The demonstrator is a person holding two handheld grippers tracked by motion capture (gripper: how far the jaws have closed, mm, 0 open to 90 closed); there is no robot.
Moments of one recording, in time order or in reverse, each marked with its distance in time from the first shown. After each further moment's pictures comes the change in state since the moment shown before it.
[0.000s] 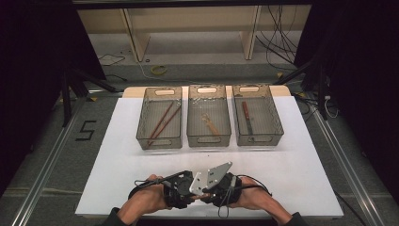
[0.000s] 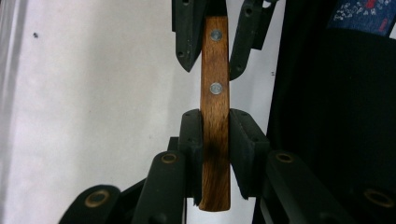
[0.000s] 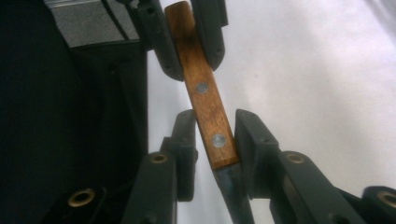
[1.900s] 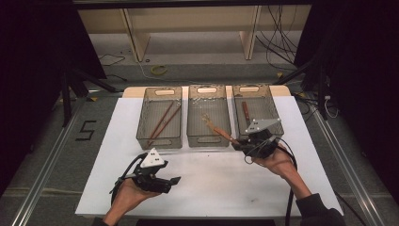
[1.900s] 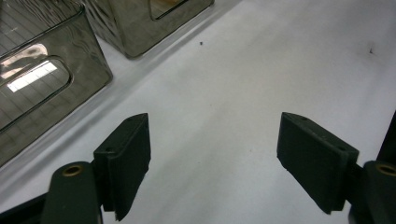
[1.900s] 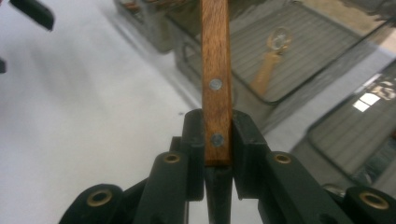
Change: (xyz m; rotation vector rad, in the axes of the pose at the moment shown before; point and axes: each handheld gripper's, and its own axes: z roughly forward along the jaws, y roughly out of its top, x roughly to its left) left arm 0.041 -0.088 -0.009 -0.461 0.184 -0.582; right arm -0.098 -0.032 -0.097 -0.193 -0.377 0.357
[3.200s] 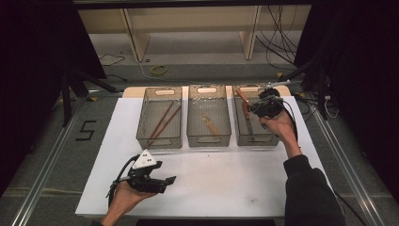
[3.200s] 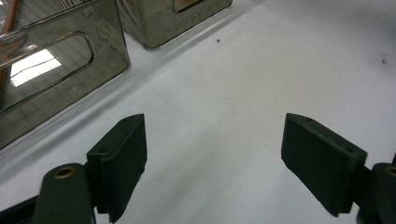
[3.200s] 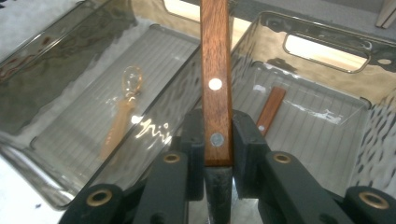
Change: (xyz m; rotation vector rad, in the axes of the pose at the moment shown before) left arm 0.010 -0.017 -0.003 -0.038 0.017 -0.063; right arm -0.114 0.041 0.017 0.012 -0.242 0.285
